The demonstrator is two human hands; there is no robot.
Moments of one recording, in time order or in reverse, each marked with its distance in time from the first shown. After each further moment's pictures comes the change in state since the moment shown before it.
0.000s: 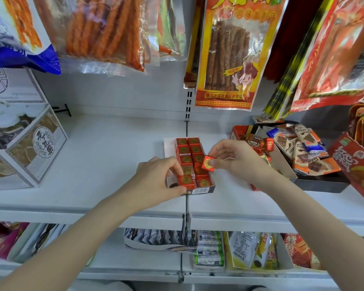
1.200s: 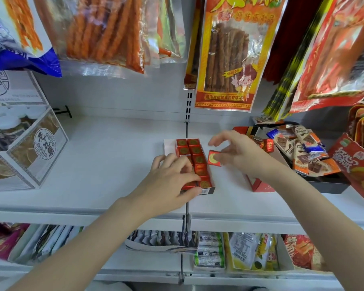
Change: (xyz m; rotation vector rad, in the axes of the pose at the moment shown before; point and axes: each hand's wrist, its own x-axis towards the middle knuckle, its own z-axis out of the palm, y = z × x) left_hand 0.017 -0.012 0.027 0.407 0.117 0.370; right_hand 0.002 -0.012 -0.014 -0.166 -0.065 -0.074
